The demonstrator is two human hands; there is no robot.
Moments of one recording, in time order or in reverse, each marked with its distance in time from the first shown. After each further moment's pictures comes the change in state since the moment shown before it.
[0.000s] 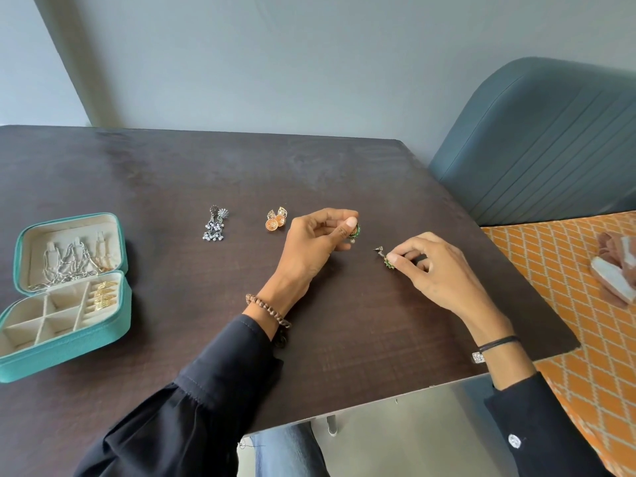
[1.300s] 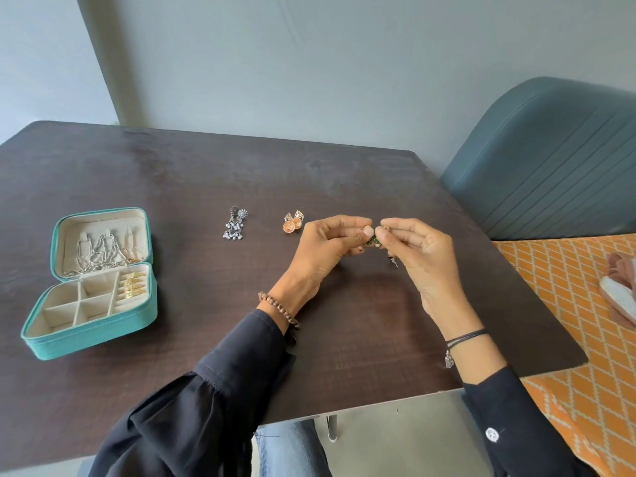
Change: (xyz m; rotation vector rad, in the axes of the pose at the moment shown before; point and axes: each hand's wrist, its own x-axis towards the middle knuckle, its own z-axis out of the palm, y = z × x) left_hand -0.009 0.013 -0.006 -0.088 -0.035 -0.085; right_hand 0.014 -0.055 0.027 0.806 0.156 0.129
